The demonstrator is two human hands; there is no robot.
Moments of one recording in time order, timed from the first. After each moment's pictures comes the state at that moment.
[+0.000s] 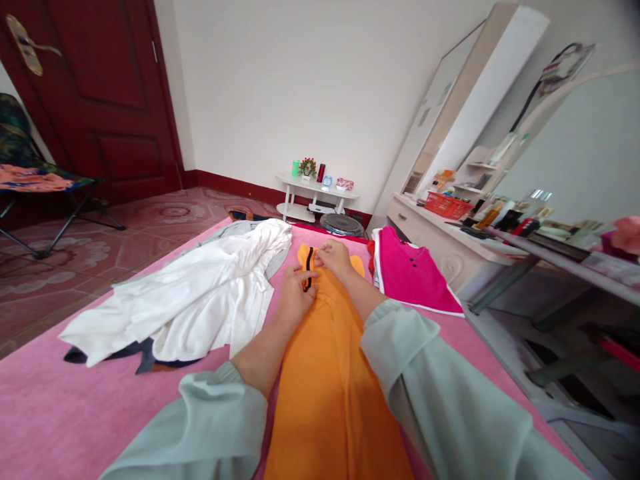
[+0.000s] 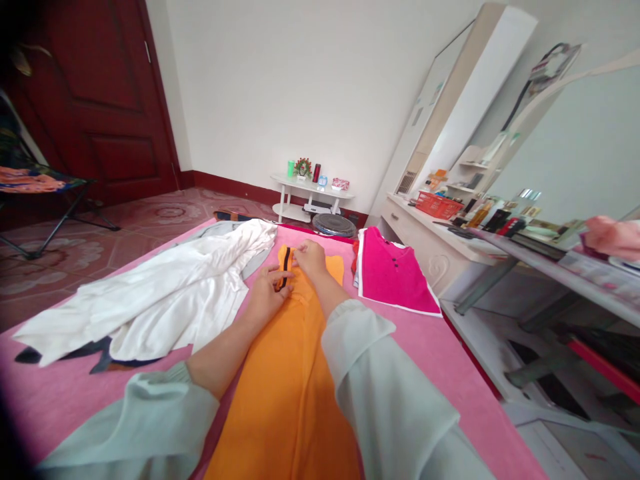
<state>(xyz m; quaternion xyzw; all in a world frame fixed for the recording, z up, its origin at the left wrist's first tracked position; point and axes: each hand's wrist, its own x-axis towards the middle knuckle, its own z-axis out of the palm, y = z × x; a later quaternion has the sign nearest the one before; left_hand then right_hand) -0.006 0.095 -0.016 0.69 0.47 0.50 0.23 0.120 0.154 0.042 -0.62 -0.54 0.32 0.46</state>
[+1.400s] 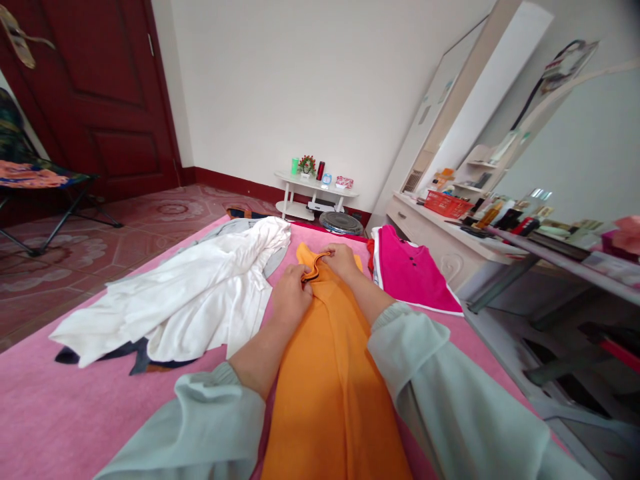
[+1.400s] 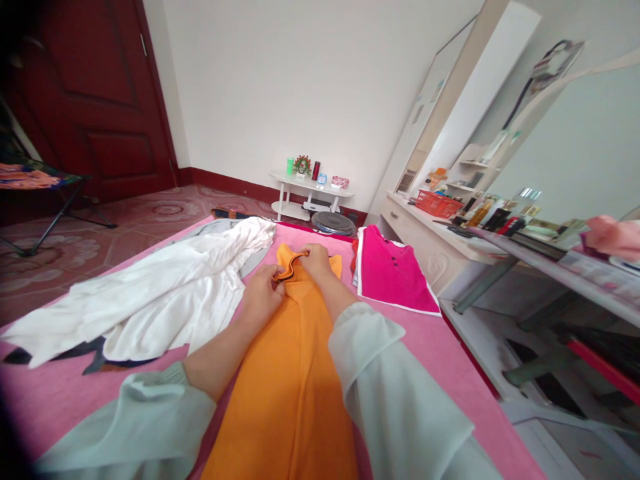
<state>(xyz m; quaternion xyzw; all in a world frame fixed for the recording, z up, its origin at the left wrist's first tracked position) -0.010 0.085 -0.006 0.72 0.53 0.44 0.12 0.145 0.159 0.033 -0.62 -0.70 0.07 0.34</state>
